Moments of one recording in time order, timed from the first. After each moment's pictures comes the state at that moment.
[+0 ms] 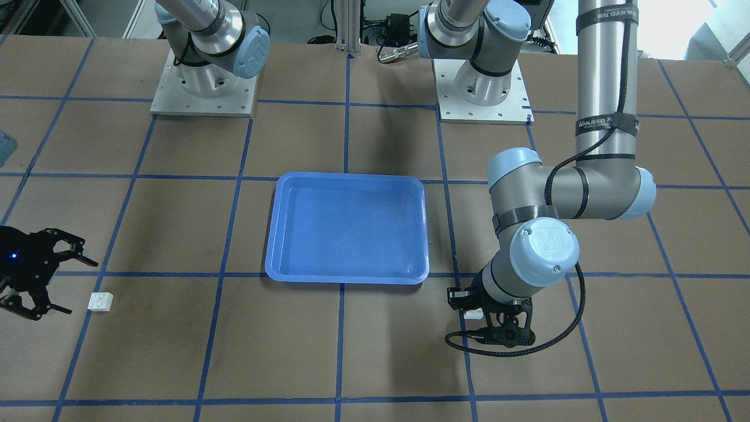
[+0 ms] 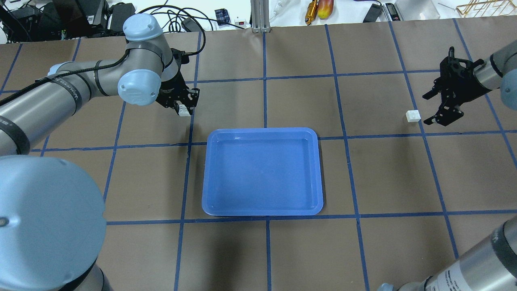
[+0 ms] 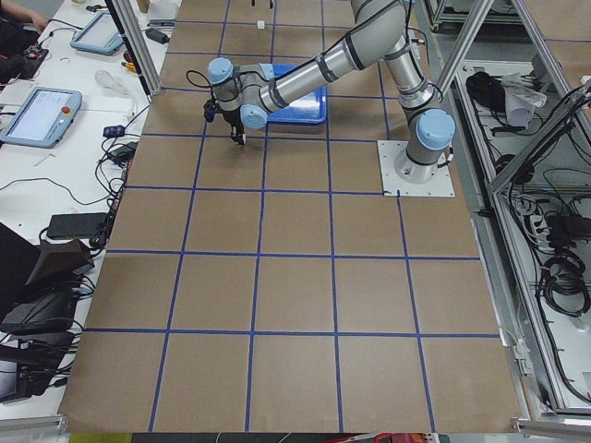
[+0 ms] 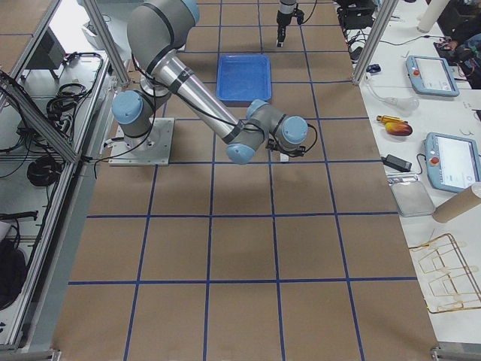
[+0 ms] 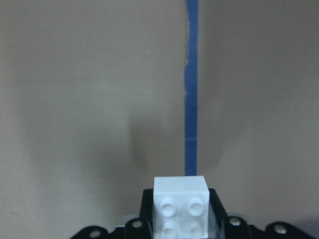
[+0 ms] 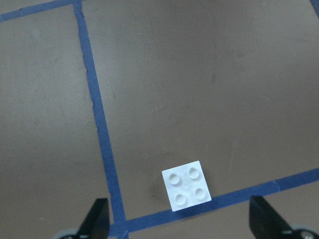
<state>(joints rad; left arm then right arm) -1.58 -2.09 -1.58 -1.10 1.54 0.02 1.02 -1.10 1.73 -2.05 -1.21 -1.90</state>
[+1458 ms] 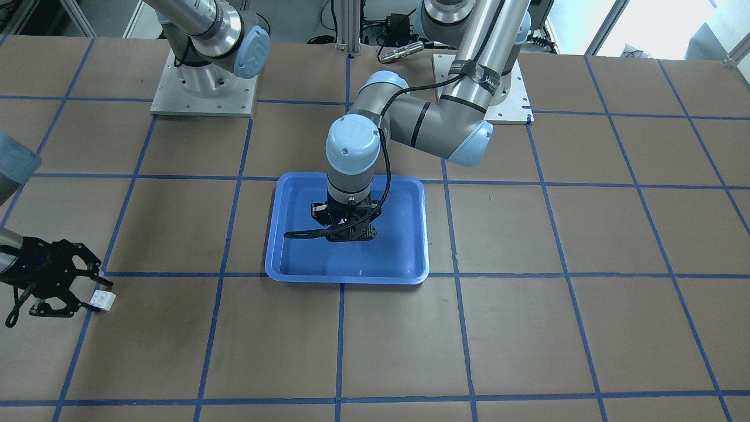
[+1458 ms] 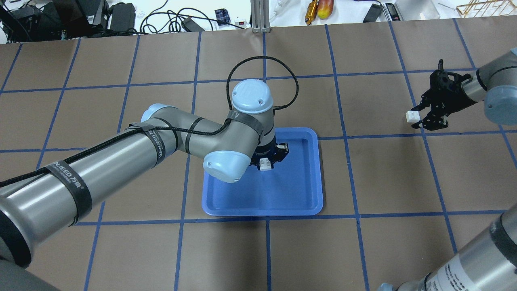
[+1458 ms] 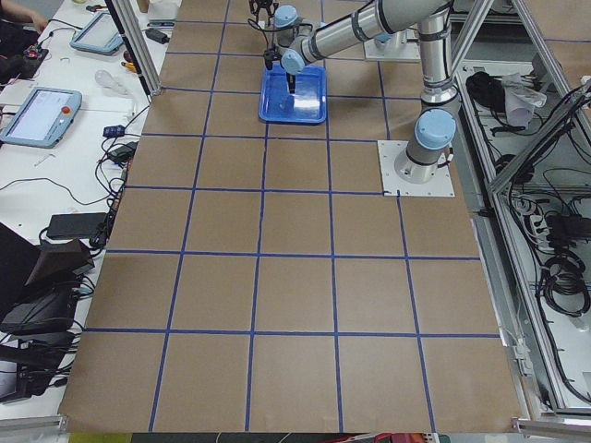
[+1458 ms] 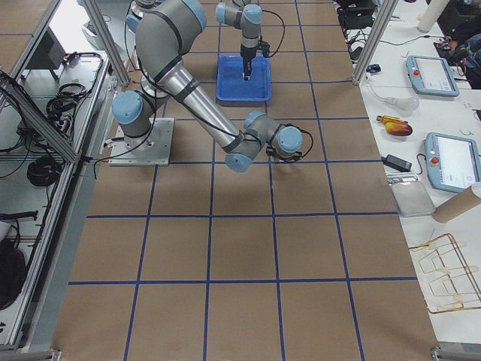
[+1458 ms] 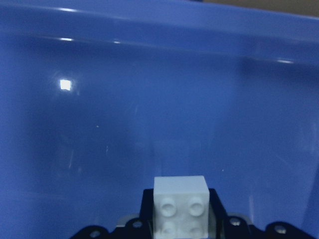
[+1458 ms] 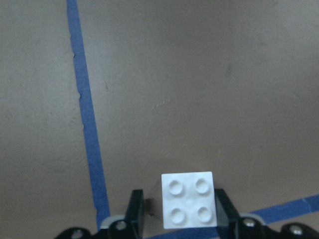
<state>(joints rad) -1.99 -2.01 -1.82 -0.94 1.50 -0.51 1.02 -1.05 1.77 -2.14 -1.19 -1.93</state>
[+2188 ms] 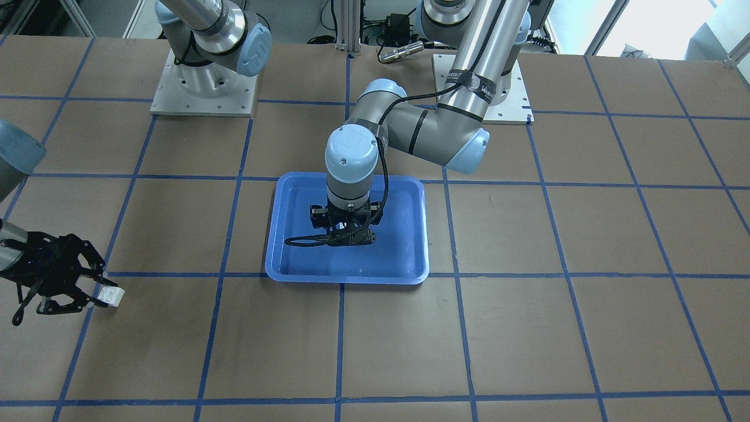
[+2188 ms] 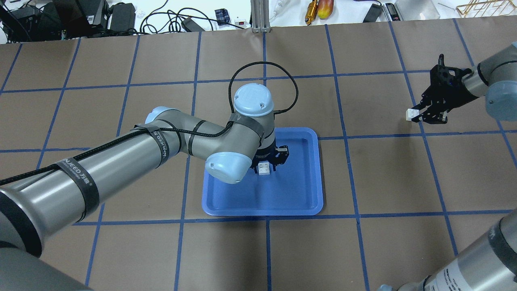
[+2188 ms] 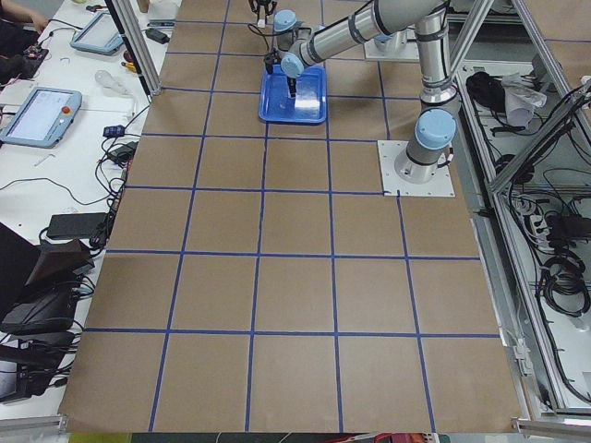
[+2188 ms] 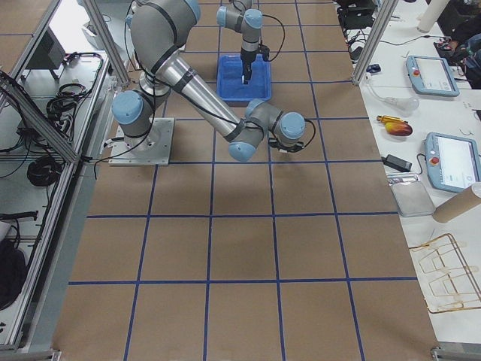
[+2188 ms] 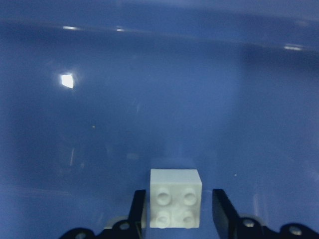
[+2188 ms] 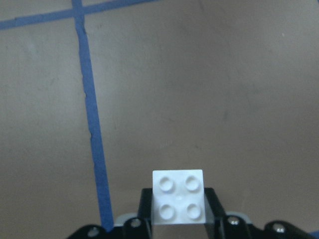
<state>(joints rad) -1.99 -2.03 -1.81 -0.93 1.50 -0.51 1.10 -1.12 1.76 -2.10 -1.20 -1.90</state>
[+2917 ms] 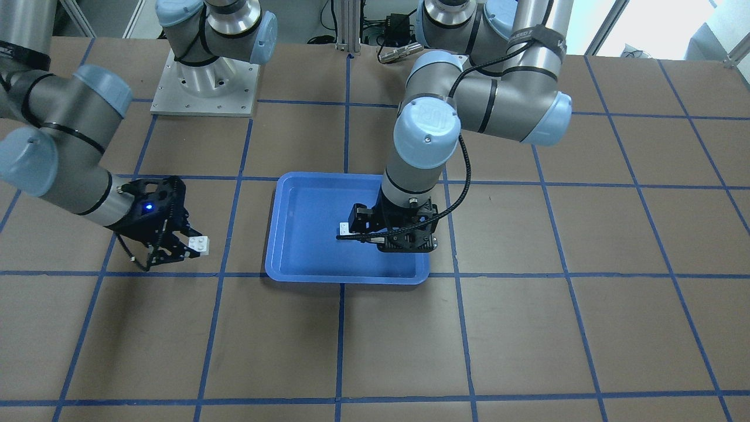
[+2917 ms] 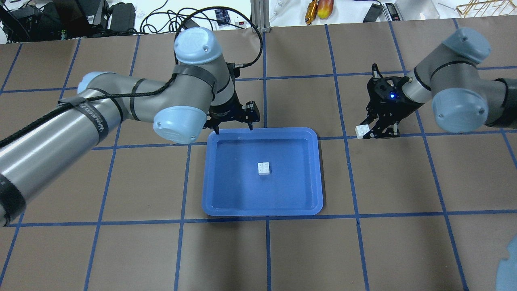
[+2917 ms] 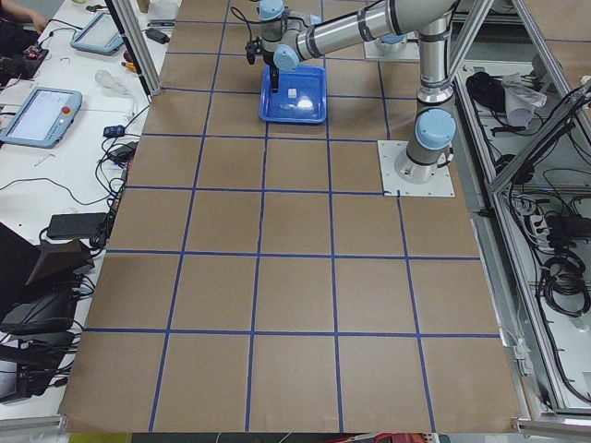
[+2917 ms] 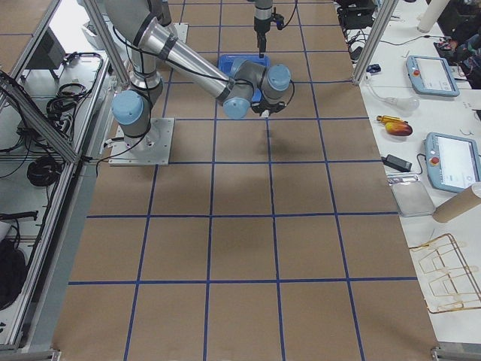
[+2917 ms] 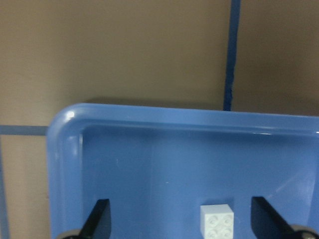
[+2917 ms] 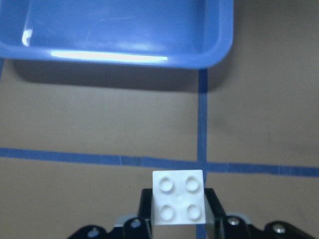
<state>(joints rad) -1.79 -1.87 -1.72 -1.11 1.49 -0.25 1.36 -1.33 1.93 -2.02 -1.24 -1.90</state>
